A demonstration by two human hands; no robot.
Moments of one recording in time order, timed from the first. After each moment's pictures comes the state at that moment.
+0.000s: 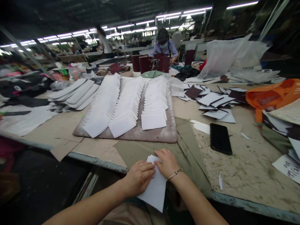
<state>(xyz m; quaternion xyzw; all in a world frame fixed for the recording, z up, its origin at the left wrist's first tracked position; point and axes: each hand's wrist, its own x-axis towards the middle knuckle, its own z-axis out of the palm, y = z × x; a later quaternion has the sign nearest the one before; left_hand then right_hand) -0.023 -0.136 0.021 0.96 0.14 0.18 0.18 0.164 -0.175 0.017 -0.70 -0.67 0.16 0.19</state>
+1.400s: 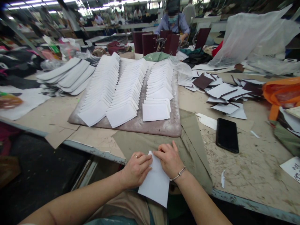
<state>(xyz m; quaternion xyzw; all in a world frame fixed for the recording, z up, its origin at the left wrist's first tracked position) -0.029 -0.135 0.013 0.95 0.20 0.15 0.17 0.169 -0.185 0.017 -0.64 -0.74 0.11 0.21</state>
